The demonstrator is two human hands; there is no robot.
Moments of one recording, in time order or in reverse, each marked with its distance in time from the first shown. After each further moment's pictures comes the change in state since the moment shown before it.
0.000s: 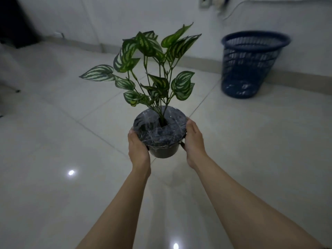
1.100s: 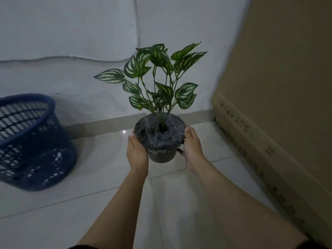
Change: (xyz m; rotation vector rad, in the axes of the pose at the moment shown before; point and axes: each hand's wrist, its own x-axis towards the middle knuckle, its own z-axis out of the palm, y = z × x) left_hand -0.226 -0.045 0.686 0.173 -0.824 -0.029; right_hand 0.195 -0.237 -0.607 0.103 0.860 -0.153
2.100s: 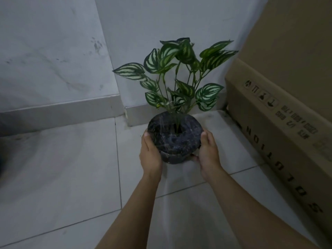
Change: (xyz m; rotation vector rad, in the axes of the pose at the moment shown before) left_hand 0.117 -0.148 0.144 0.158 -0.101 -0.035; right_hand 0.201 0.122 -0.052 -0.056 0.191 0.022
